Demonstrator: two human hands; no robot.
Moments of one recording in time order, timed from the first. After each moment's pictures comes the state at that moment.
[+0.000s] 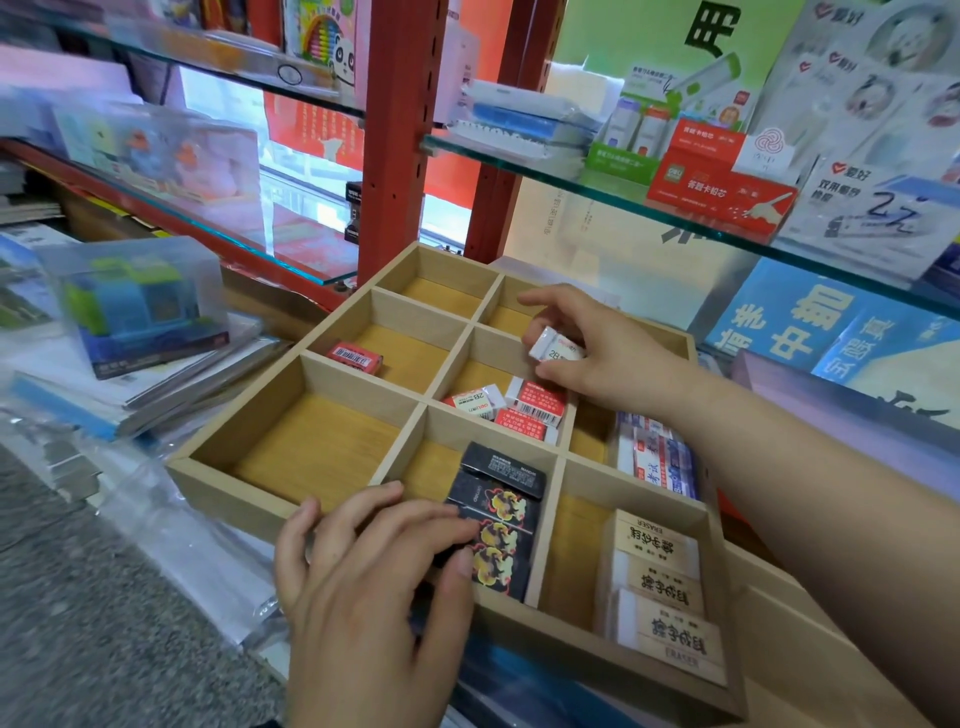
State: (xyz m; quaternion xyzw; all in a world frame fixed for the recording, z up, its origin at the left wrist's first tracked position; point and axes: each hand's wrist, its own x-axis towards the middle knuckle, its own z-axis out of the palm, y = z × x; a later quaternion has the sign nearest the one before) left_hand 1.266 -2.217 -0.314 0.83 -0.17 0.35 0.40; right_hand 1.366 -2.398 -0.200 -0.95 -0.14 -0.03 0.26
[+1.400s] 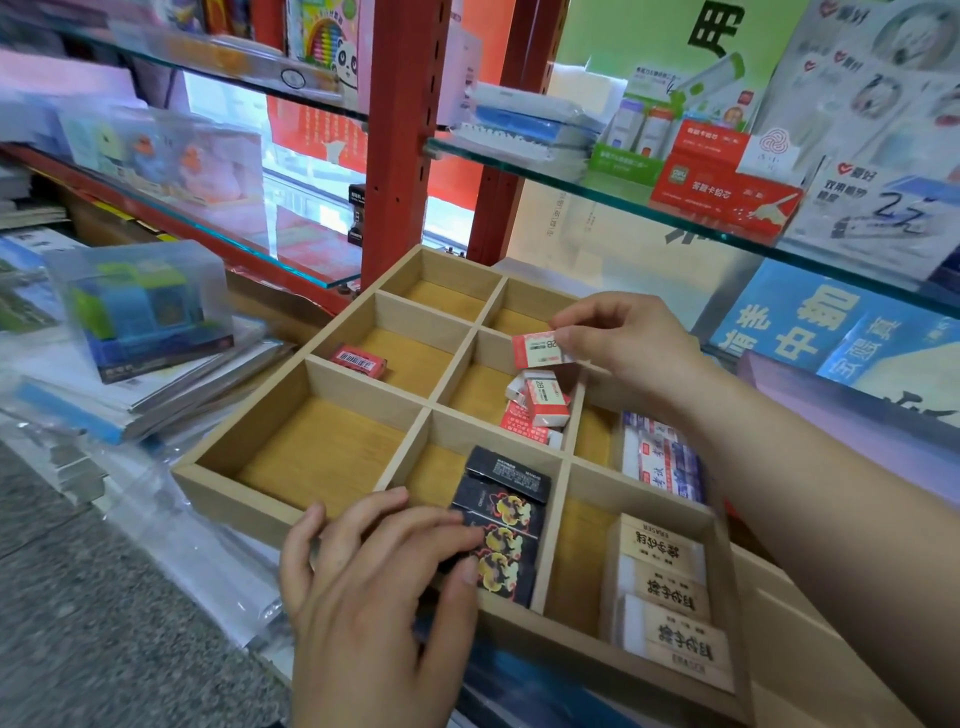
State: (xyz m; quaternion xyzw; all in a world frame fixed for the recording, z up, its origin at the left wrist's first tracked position) left_hand 1.267 -2.214 -0.314 0.83 -0.18 0.35 0.40; right_hand 1.361 -2.394 -0.196 -0.88 -0.01 -0.11 0.47
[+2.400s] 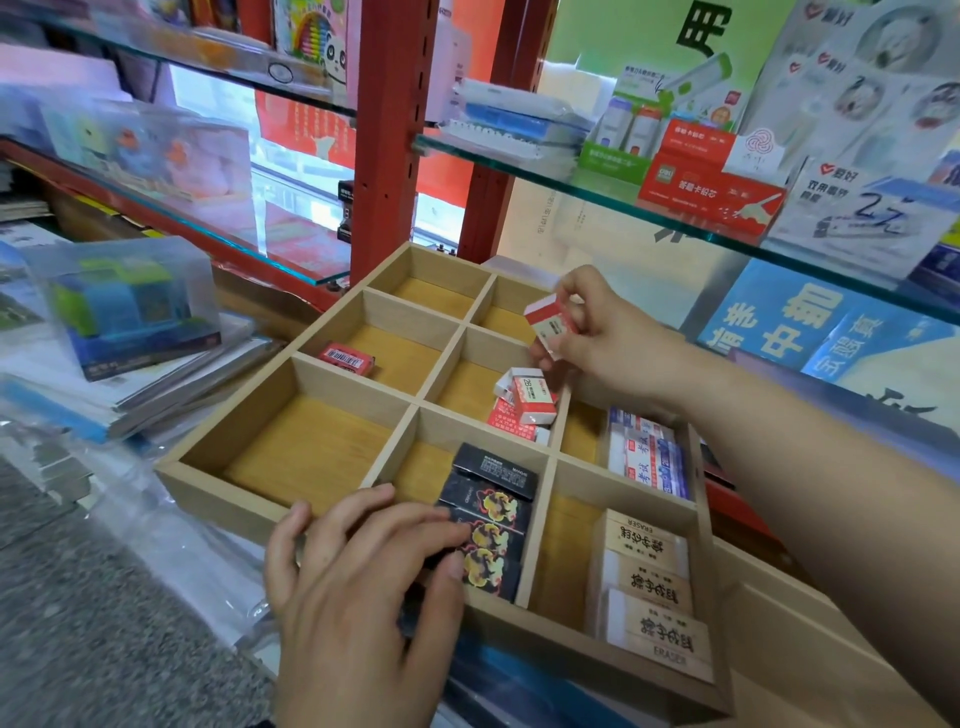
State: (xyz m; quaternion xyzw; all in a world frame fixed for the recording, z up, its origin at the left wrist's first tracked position) left_hand 1.266 -2.216 -0.314 0.82 -0.18 0.36 0.41; right_hand 1.361 -2.398 -0.191 -0.93 -0.08 -0.01 0.35
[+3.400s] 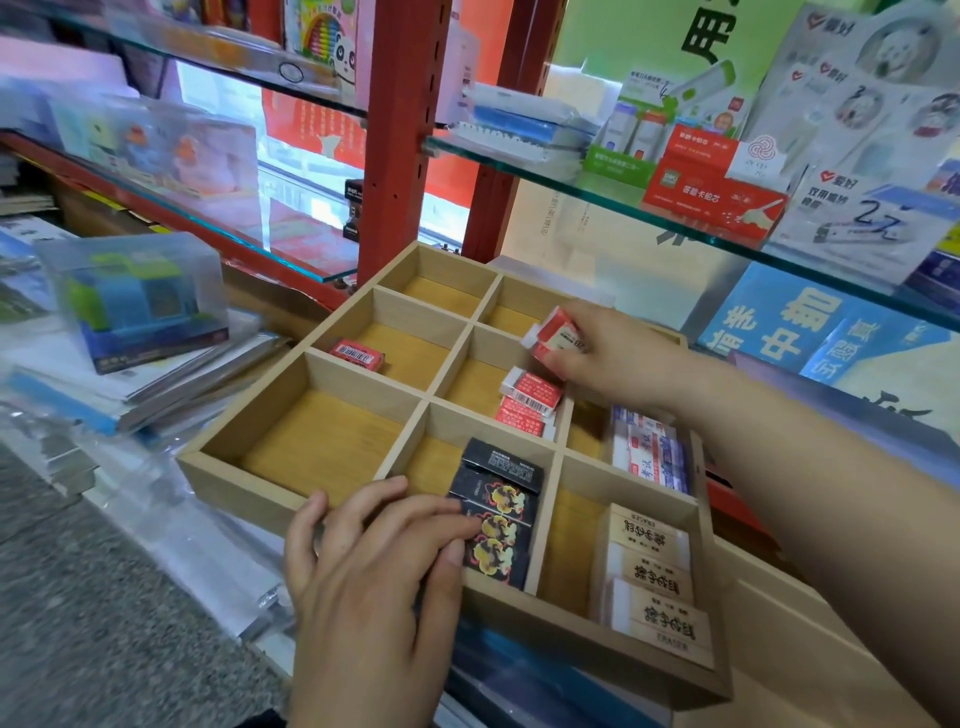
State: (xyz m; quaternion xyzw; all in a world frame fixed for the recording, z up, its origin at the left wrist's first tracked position) left_hand 1.266 -2.213 -0.314 0.83 -0.18 0.33 0.41; right_hand 1.357 -2.390 -0.188 -0.98 -0.07 -0.01 0.16
